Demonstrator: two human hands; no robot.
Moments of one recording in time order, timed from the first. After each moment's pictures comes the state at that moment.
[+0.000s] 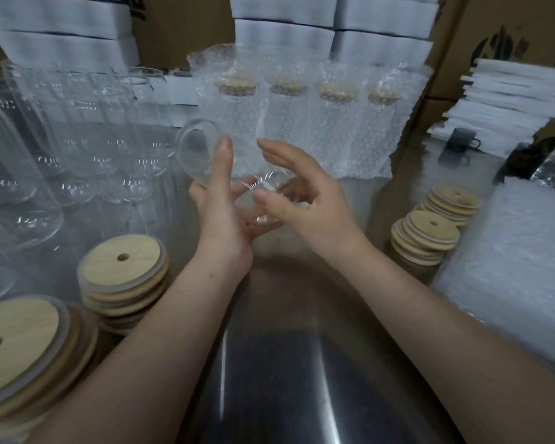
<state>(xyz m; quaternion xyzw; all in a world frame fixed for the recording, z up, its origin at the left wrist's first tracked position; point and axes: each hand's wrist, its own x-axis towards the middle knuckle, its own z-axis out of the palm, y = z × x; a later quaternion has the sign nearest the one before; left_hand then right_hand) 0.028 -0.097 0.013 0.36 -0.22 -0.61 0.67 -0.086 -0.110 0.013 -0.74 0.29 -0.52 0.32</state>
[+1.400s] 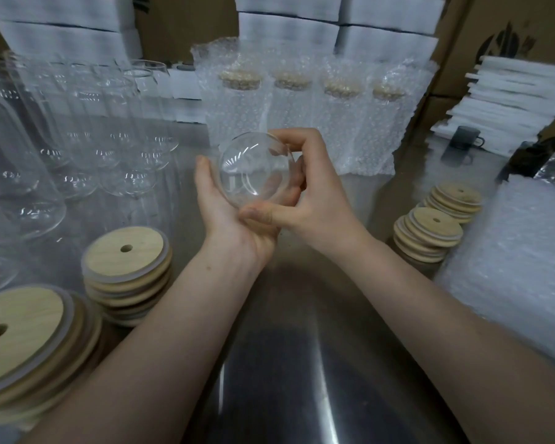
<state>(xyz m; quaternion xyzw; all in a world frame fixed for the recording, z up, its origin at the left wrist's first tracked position) 0.018 -0.085 0.023 0.12 -0.08 -0.74 0.66 -0.080 -0.105 0.023 -0.77 0.31 -0.51 0.22</state>
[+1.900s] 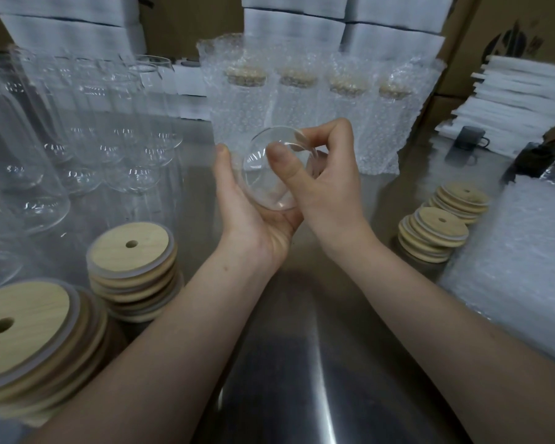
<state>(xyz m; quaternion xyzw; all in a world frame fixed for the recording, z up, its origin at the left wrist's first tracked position) 0.010 -0.086 0.019 0.18 -0.17 -0.71 0.67 -0.069 -0.099 0.030 -0.66 0.37 -0.61 0.24</state>
